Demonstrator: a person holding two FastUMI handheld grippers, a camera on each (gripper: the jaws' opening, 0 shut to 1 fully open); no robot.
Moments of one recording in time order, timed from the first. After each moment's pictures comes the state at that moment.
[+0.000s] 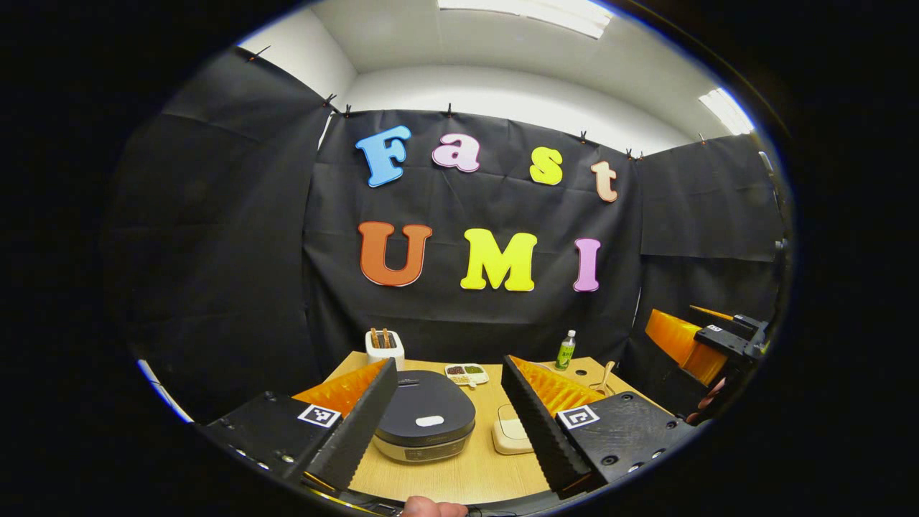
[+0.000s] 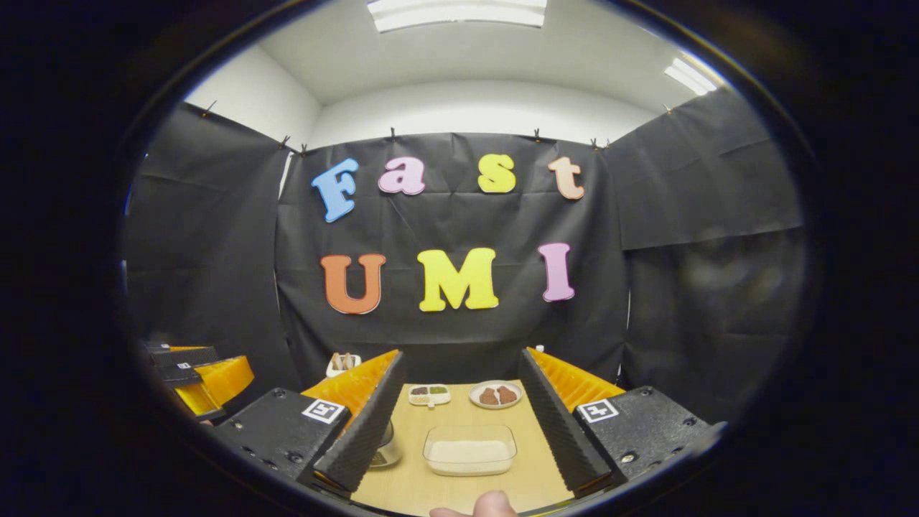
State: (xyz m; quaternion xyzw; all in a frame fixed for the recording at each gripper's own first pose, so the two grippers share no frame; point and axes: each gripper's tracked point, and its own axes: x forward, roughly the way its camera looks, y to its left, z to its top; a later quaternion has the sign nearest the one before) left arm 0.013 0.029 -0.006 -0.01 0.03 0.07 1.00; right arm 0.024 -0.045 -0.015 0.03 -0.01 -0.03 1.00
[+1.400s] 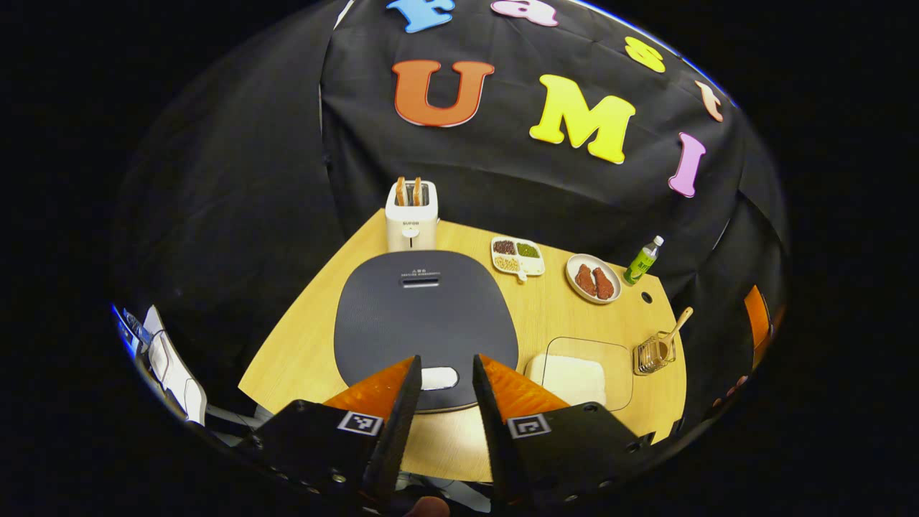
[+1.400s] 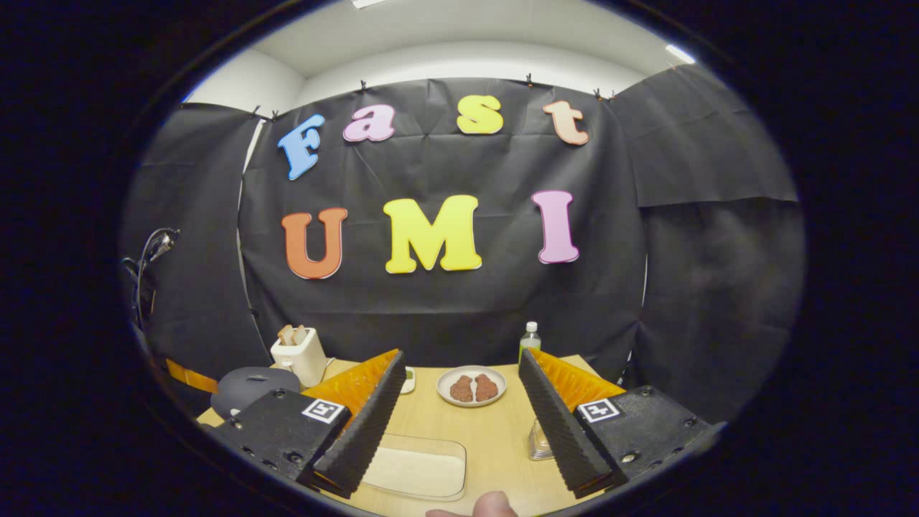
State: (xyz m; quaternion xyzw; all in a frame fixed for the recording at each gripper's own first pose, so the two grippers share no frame) left arm 0.151 0.064 -0.177 -0.12 0.38 0.18 0.90; right arm 0.218 -0.166 -0.117 0.04 0.08 -0.01 1.00
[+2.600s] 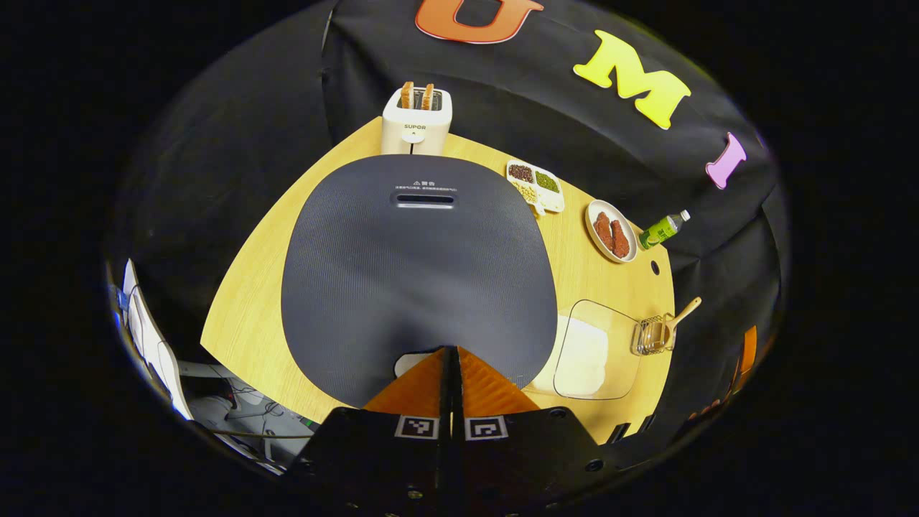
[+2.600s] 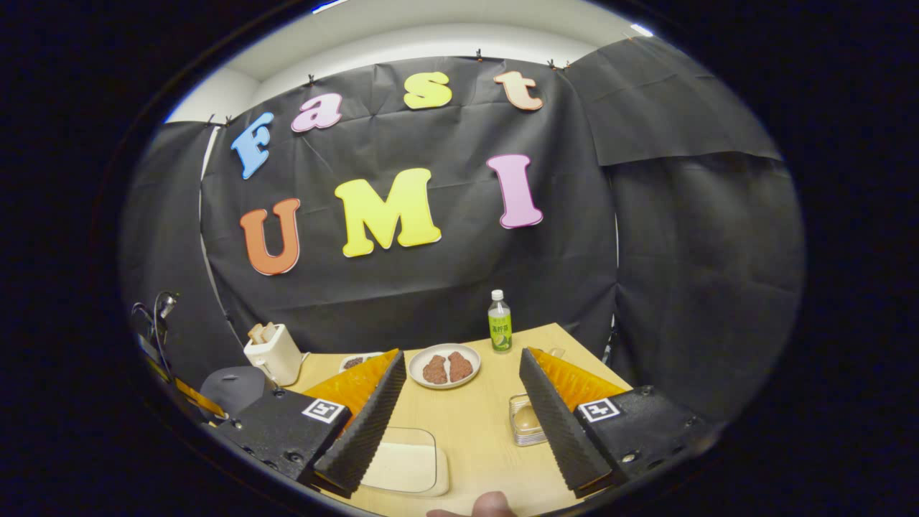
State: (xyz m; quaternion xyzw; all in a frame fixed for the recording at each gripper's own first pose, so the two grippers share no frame) left arm 0.159 0.072 -0.248 -0.20 0.50 0.14 0.83; right arm 0.228 -0.226 -0.159 0.09 0.11 -0.07 0.99
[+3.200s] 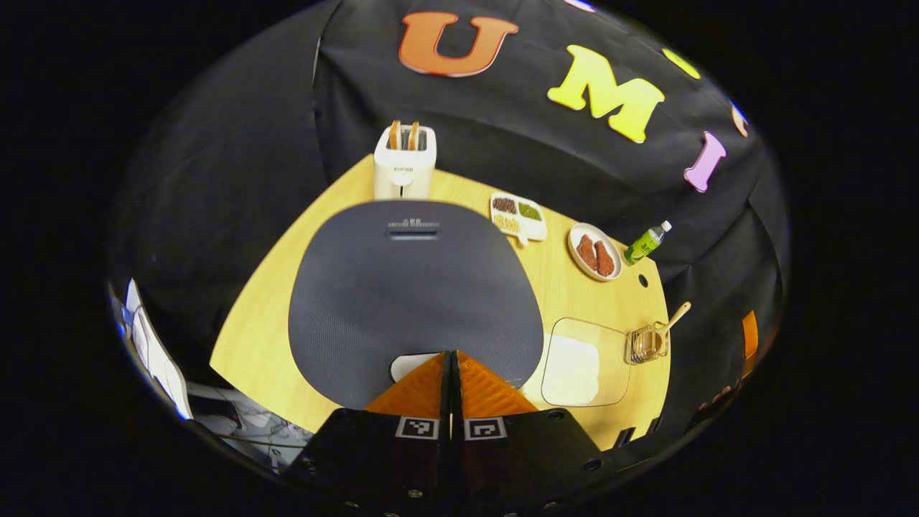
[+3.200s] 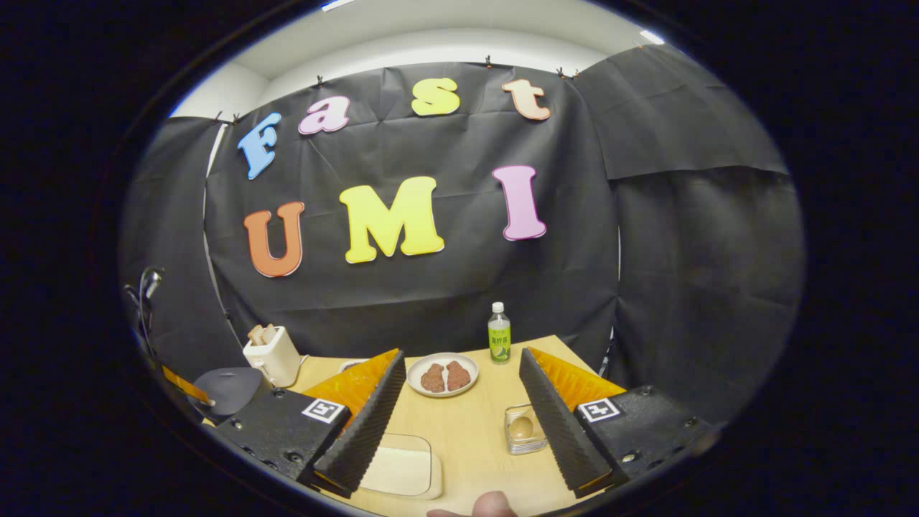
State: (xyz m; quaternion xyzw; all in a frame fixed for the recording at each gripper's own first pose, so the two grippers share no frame) left arm 0.172 0.078 -0.183 -0.15 0.39 0.14 0.90; right arm 0.230 -0.231 -0.135 0.07 0.09 -0.07 0.99
